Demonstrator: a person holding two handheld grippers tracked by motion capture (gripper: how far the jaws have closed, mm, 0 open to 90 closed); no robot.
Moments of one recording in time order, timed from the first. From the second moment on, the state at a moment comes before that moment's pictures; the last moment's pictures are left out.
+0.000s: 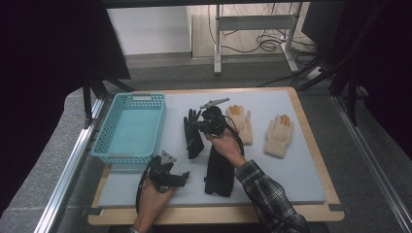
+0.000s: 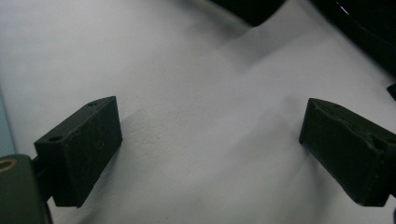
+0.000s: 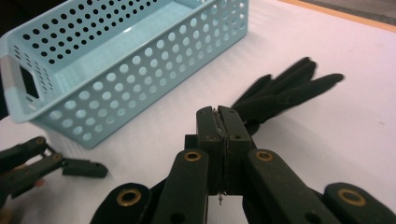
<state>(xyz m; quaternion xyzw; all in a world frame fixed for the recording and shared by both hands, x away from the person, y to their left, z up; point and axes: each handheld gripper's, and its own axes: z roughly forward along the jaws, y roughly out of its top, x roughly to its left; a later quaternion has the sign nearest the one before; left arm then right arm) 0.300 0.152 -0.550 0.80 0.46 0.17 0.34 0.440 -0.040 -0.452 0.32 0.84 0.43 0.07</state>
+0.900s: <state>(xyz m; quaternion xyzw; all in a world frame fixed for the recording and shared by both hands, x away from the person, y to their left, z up) 0.300 0.152 -0.550 0.80 0.47 0.17 0.34 0.376 -0.160 -0.486 0.38 0.83 0.40 0.10</state>
